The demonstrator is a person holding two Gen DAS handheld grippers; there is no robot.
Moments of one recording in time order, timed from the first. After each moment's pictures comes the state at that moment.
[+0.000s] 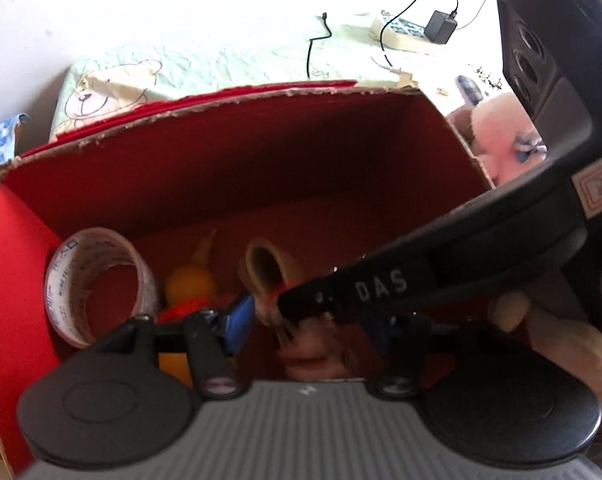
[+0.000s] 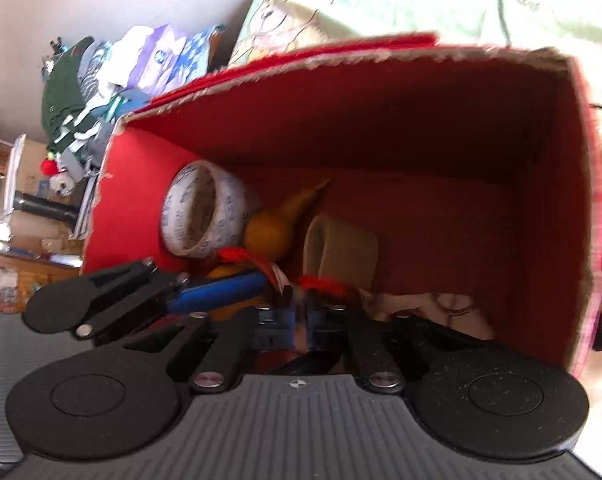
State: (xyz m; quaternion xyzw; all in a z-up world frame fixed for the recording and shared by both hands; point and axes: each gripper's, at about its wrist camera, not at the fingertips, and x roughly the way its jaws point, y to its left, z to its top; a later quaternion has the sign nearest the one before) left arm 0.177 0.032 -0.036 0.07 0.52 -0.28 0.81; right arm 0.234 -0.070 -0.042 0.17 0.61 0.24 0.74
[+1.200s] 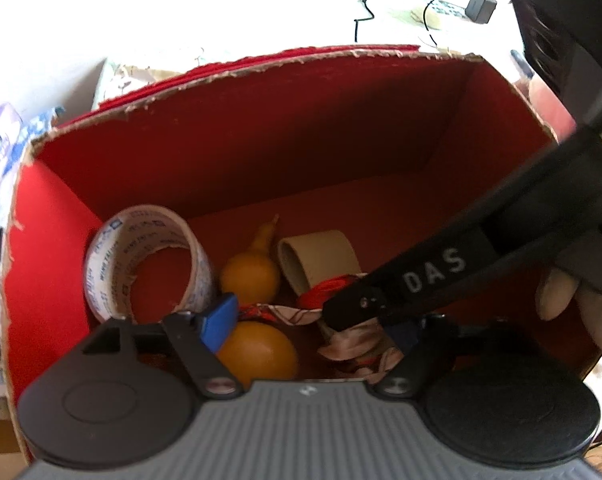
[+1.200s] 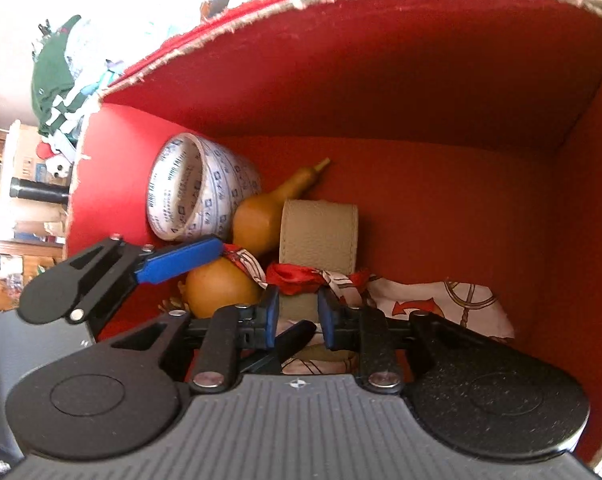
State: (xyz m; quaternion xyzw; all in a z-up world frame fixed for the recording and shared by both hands) left arm 0.187 0.048 -0.062 0.13 0.51 -0.22 0.82; right arm 0.246 -0.065 -0.066 0.16 0.65 0.24 0.70
